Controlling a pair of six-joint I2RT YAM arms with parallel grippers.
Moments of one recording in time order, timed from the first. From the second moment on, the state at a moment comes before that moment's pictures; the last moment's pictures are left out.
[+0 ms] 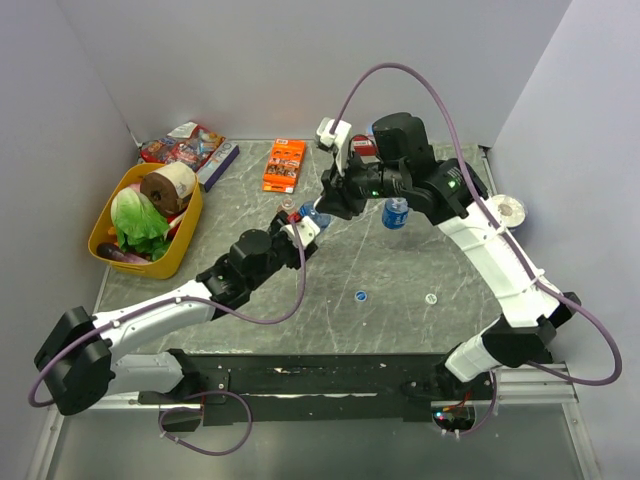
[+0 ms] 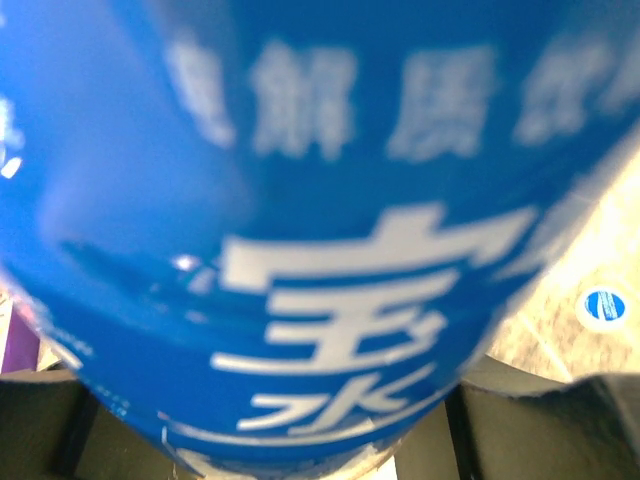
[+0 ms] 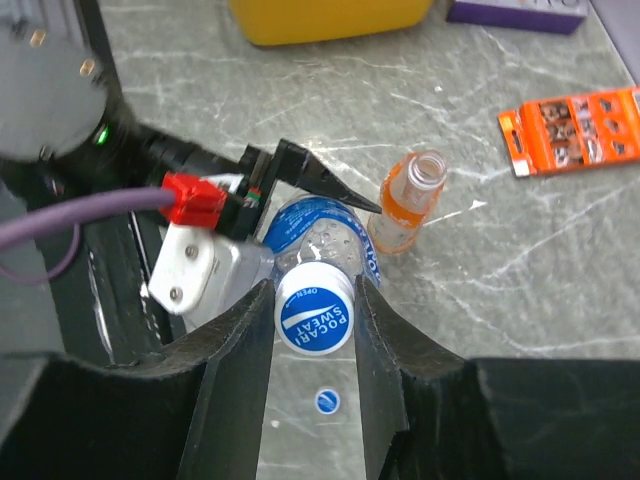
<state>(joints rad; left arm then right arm) -0.85 1.19 0.71 0.32 -0.15 0.31 0.70 1.50 1.92 -0.95 -0.46 -0.28</state>
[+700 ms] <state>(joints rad) -0.86 1.08 0.72 0.18 0.10 0.29 0.64 1.37 1.89 -1.17 -0.37 -0.43</state>
